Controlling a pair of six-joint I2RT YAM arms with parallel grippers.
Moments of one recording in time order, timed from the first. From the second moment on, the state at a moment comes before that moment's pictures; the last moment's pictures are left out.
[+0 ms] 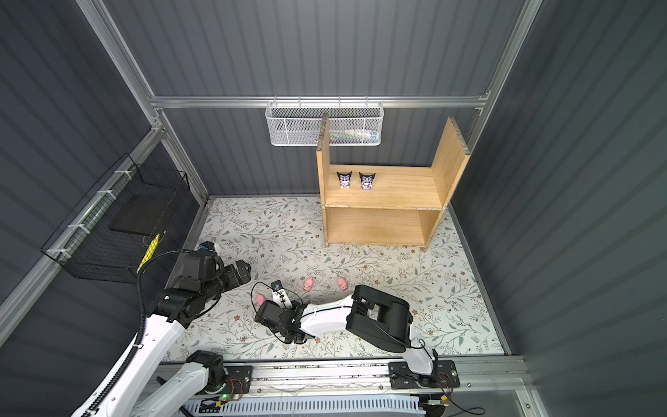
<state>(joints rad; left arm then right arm) -0.25 0.82 0.76 -0.70 -0.08 -0.51 1.32 2.05 1.24 -0.14 0.45 0.75</state>
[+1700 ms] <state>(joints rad) -0.64 1.21 1.10 -0.57 0.16 -0.37 0.54 1.24 1.38 -0.82 0.19 0.01</state>
